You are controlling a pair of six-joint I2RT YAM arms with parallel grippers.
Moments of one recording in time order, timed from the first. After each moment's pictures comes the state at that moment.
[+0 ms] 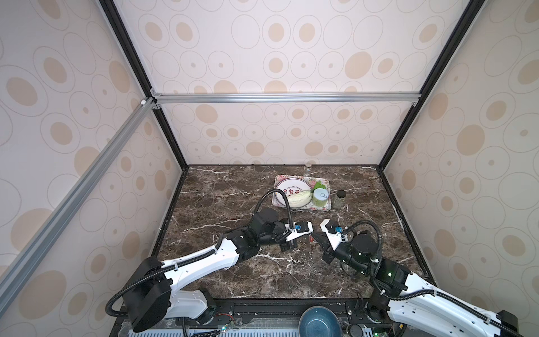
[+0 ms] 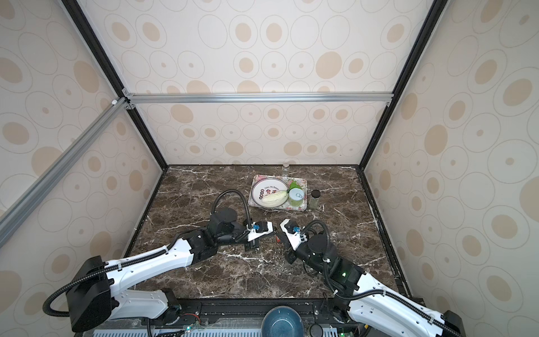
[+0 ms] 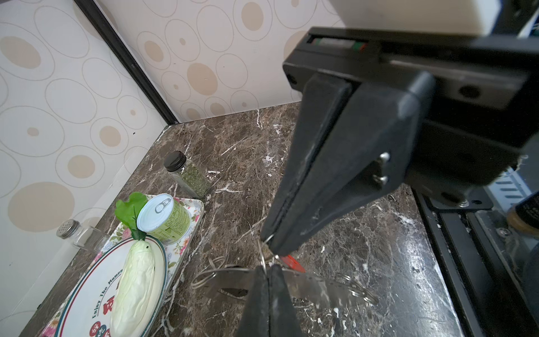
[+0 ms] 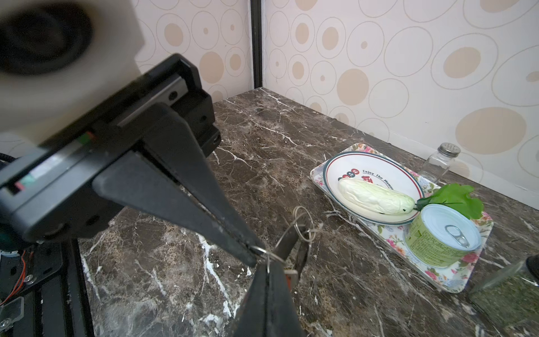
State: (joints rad) left arm -0.90 1.30 0.83 0.08 0.40 0.47; right arm 0.88 0.66 0.47 -0.04 0.08 0.00
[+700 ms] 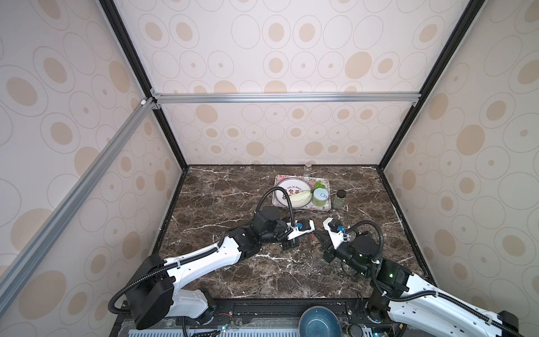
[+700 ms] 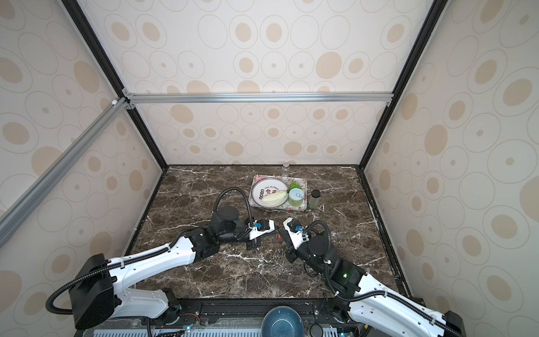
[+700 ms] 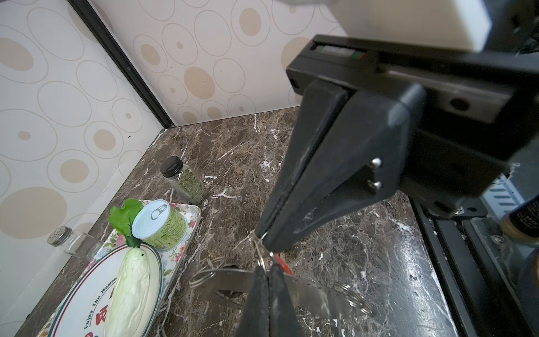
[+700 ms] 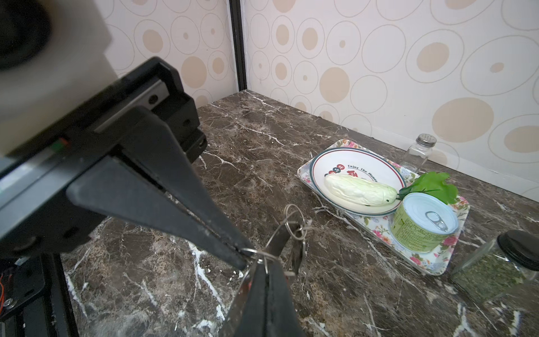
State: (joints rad) left arm -0.90 1.32 0.86 0.08 0.42 0.45; right arm 0.89 0.65 0.46 -0.05 0.16 0.05
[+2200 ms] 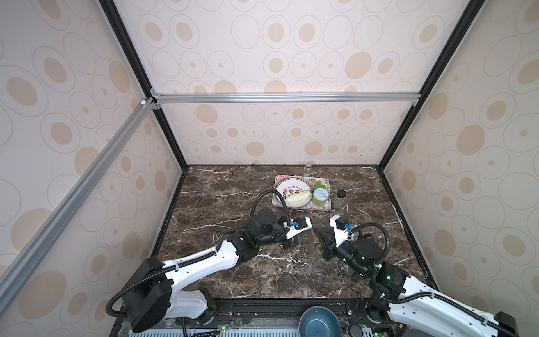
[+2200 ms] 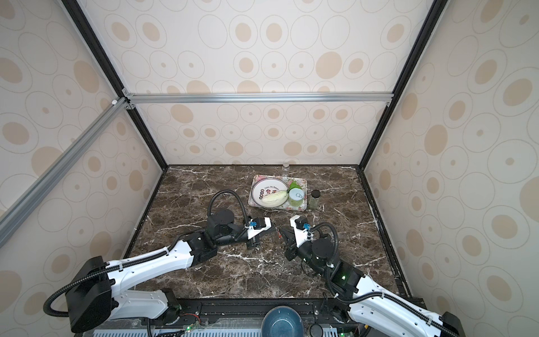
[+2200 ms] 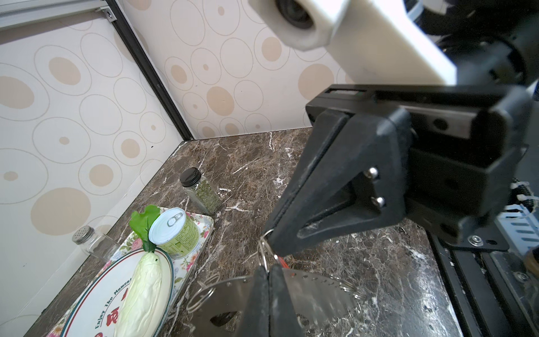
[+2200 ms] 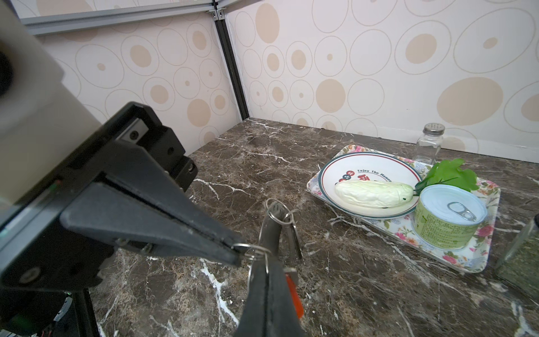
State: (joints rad) left arm -0.90 1.28 0.79 0.24 0.37 0.38; right arm 0.87 0.63 0.39 0.12 0.15 0.21
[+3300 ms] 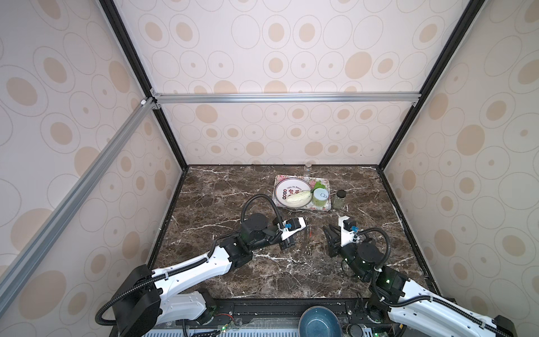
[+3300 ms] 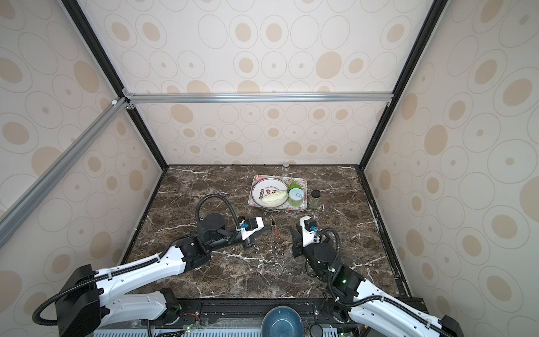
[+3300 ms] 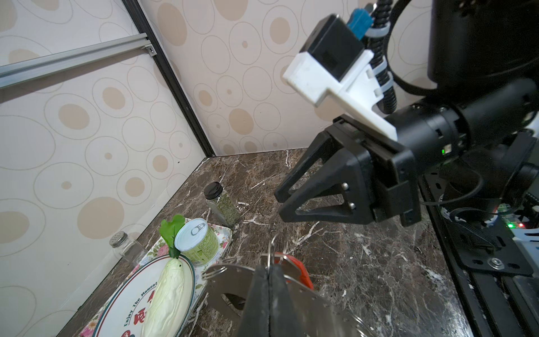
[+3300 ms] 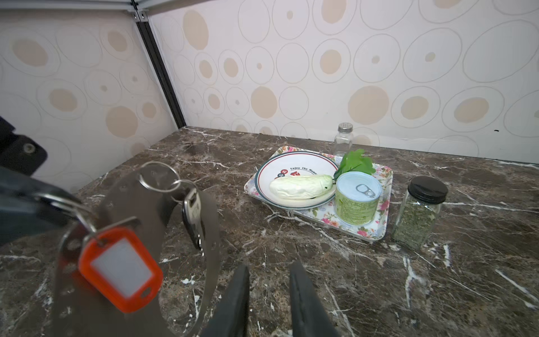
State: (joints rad) left arm -0.90 1.19 0.71 0.34 0.32 0.36; right arm 0.86 0.61 0.30 0.15 0.41 0.17
